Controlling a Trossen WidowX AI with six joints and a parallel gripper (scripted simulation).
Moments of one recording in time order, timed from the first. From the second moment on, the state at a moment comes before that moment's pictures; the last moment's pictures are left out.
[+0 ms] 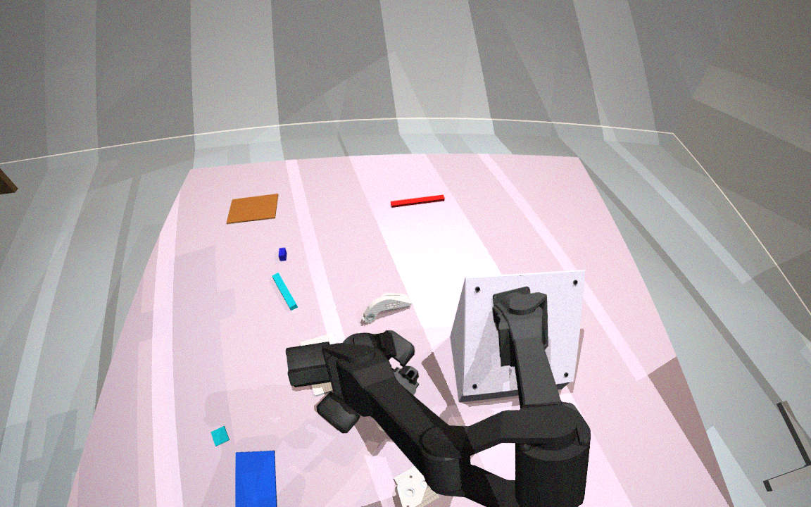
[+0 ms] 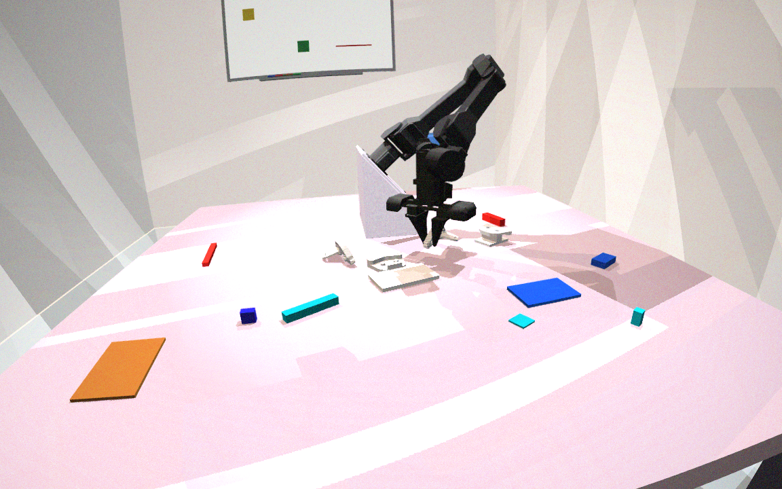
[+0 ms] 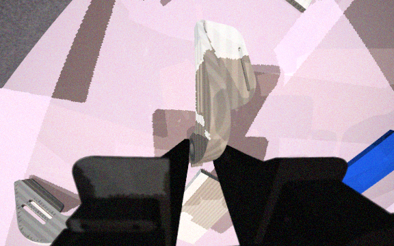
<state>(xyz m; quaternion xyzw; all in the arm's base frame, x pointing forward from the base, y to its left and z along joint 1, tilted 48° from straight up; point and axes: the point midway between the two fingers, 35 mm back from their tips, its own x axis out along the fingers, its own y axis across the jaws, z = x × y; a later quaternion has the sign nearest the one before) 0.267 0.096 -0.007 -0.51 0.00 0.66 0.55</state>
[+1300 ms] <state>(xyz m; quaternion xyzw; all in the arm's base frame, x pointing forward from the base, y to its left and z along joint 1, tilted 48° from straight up) 0.260 0.059 0.029 -0.49 0.03 0.66 0.57</state>
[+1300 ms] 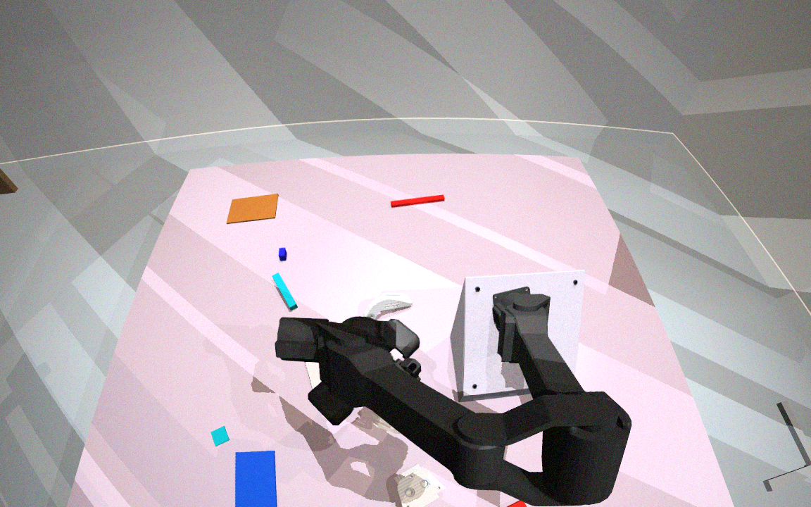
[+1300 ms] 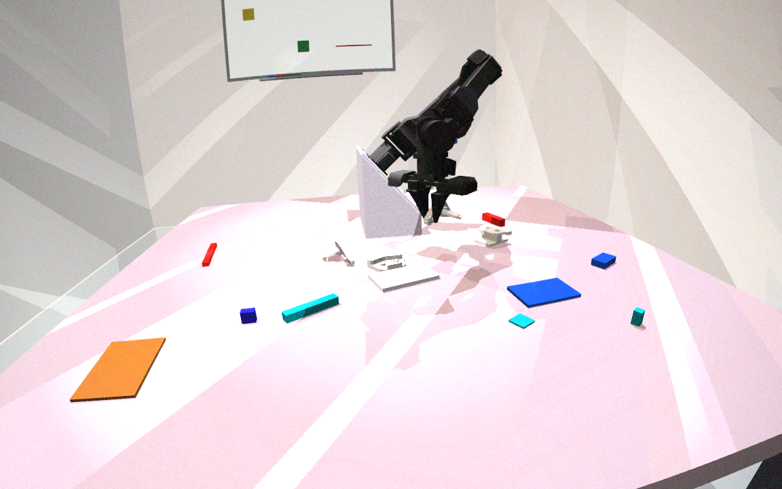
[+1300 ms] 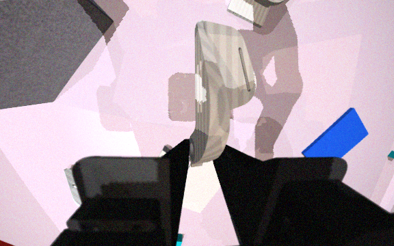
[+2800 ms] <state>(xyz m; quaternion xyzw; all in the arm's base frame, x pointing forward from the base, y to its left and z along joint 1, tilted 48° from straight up) 0.246 0.076 0.045 -0.17 0.32 0.58 0.73</state>
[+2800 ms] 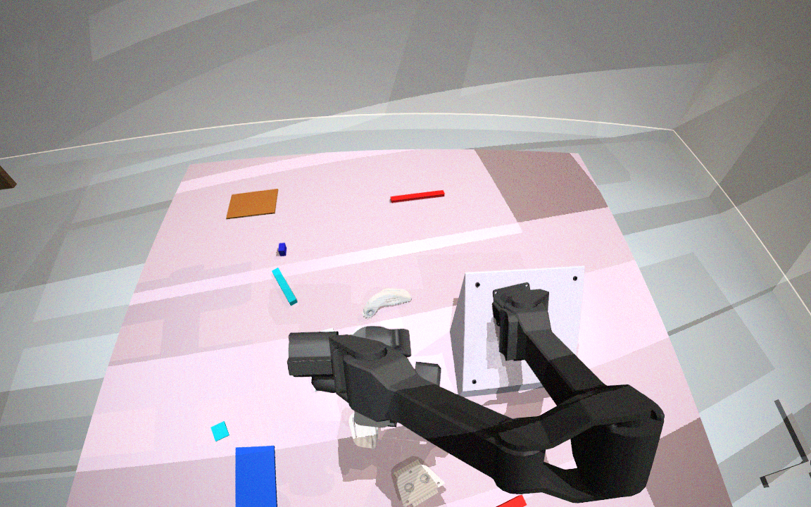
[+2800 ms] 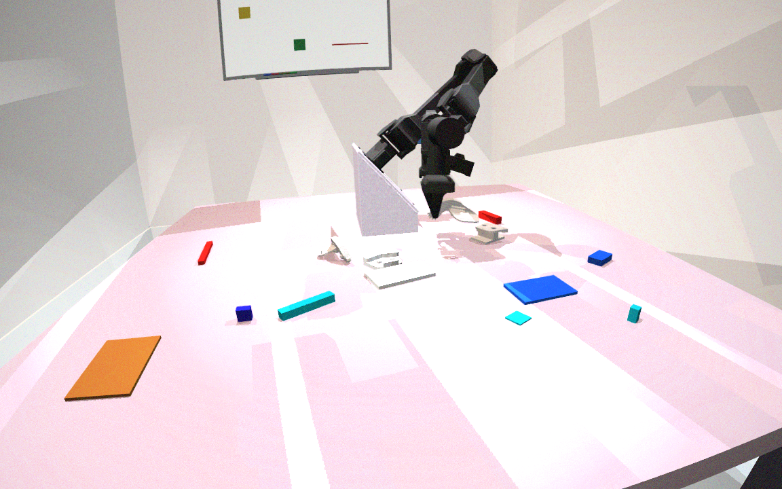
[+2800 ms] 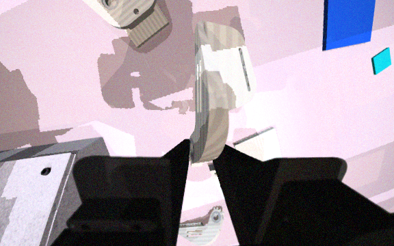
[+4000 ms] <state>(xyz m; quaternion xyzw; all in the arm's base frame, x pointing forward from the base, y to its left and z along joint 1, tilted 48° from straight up) 0.235 0.089 0.057 0.11 0.51 0.42 0.74</state>
